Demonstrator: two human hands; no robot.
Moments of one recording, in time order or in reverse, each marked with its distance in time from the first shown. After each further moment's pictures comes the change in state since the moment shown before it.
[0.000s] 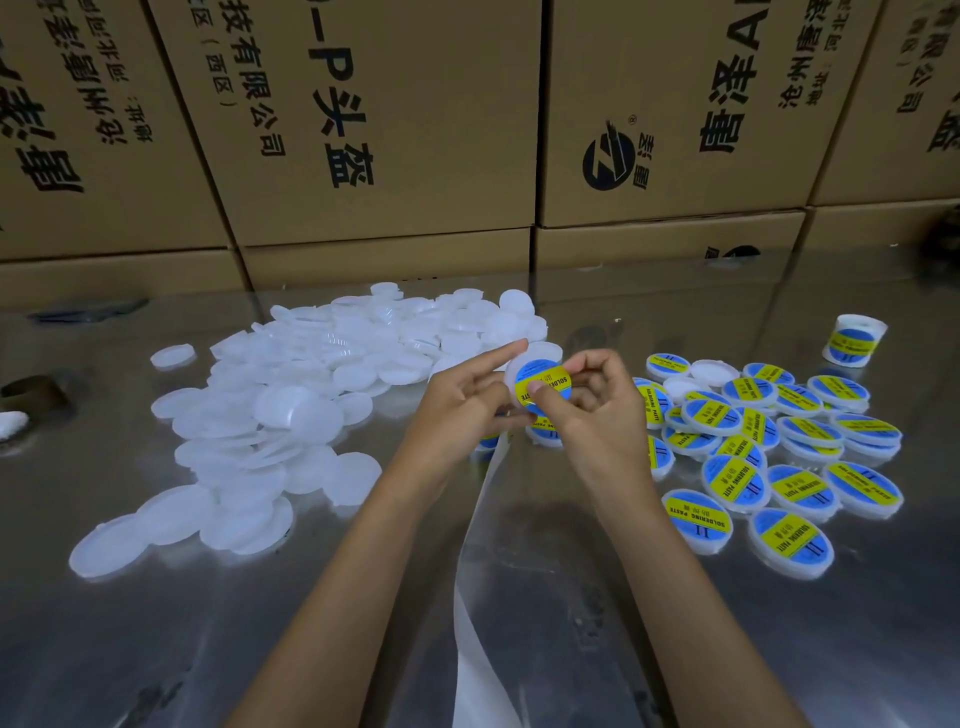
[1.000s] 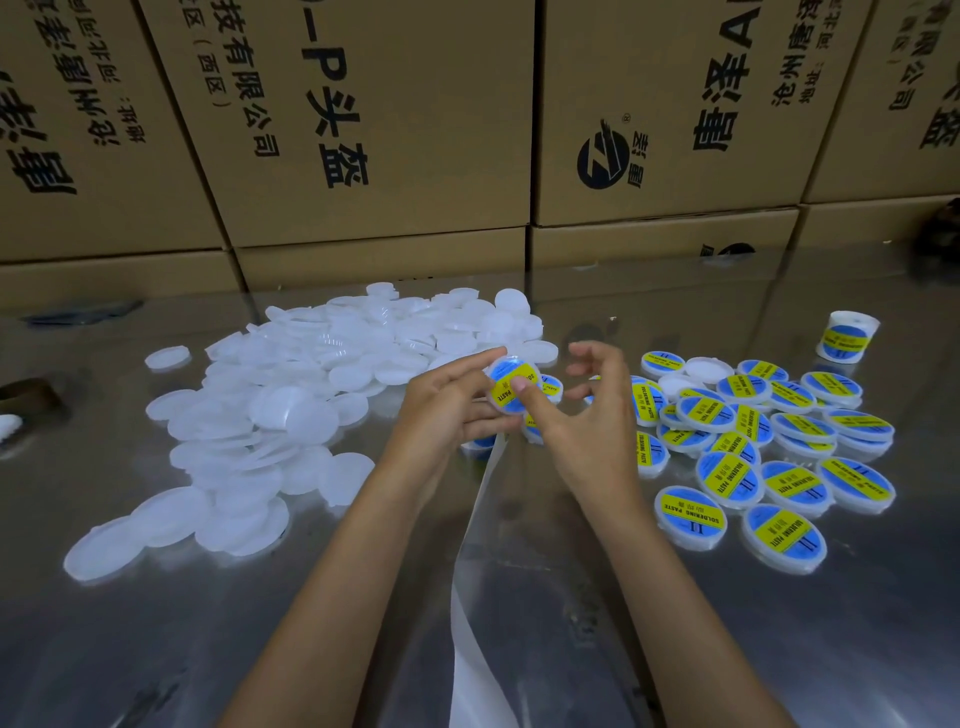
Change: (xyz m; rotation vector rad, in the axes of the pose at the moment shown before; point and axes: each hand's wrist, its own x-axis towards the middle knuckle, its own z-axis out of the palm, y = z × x) left_hand 0.004 0.000 -0.003 -0.190 0.137 -0.155; right_hand -0.002 0.016 -0.002 -0.364 0.105 -0.187
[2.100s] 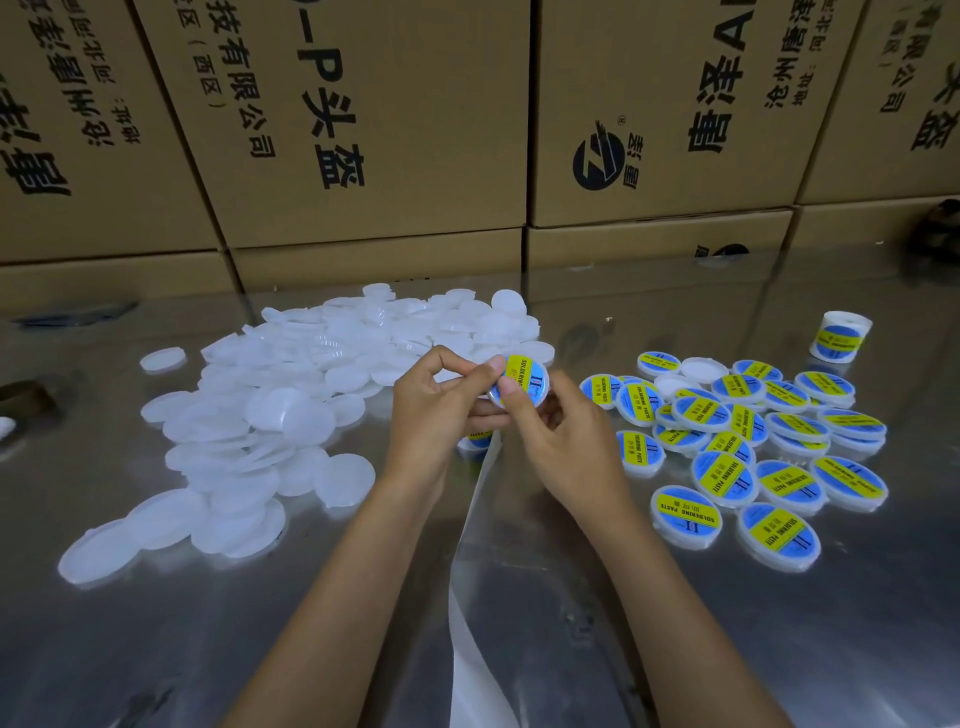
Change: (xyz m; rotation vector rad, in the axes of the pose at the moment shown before) left_hand -0.007 -0.002 0.005 -0.005 0.102 0.167; right_hand -0.004 0.012 0.002 -0.153 -0.220 -0.013
